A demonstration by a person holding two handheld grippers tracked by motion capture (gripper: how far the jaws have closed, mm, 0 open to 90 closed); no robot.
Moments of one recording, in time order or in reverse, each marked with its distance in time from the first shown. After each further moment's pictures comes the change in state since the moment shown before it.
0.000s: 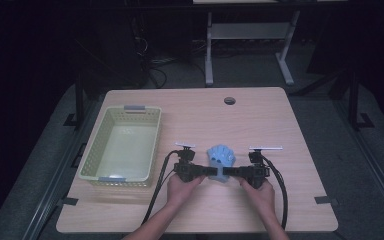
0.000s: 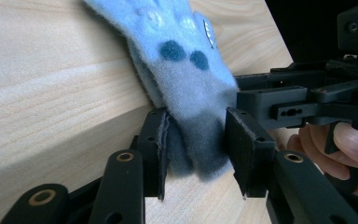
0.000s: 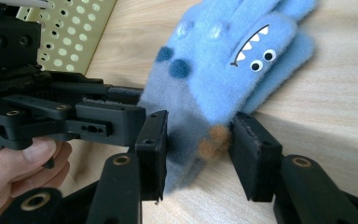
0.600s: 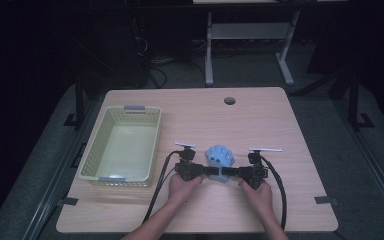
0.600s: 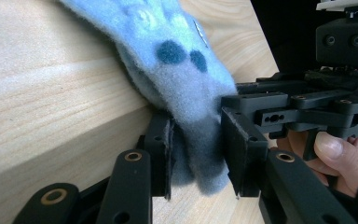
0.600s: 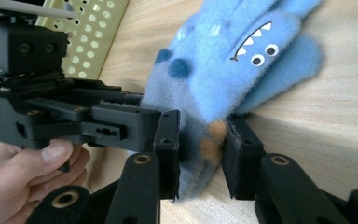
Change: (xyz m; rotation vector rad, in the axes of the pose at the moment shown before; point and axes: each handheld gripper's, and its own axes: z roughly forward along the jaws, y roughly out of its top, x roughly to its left) left arm 0.008 0.002 0.006 0.011 -0.074 -0.054; right arm -0.004 -0.003 0.006 -0.017 0.060 0.035
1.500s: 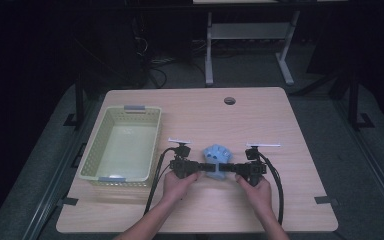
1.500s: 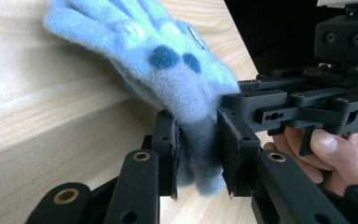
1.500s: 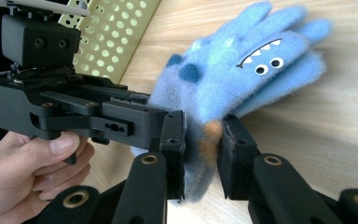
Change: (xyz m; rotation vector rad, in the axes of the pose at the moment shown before) left arm -0.010 0.005 -0.024 -0.035 -0.032 0.030; right arm 0.027 0.009 -0.007 -0.018 0.004 -0.087
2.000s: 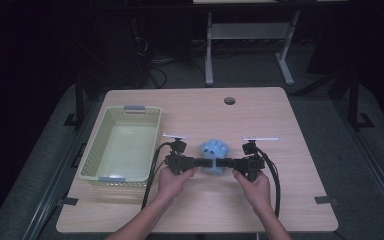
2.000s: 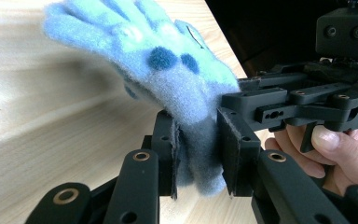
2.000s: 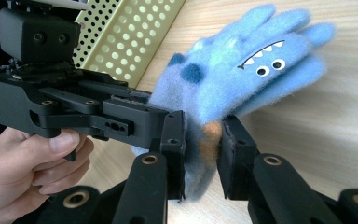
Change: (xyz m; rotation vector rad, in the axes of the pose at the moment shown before) left arm -0.013 0.011 -0.020 -0.022 -0.003 0.051; right arm 0.024 0.014 -0.005 -0.005 -0.006 -0.057
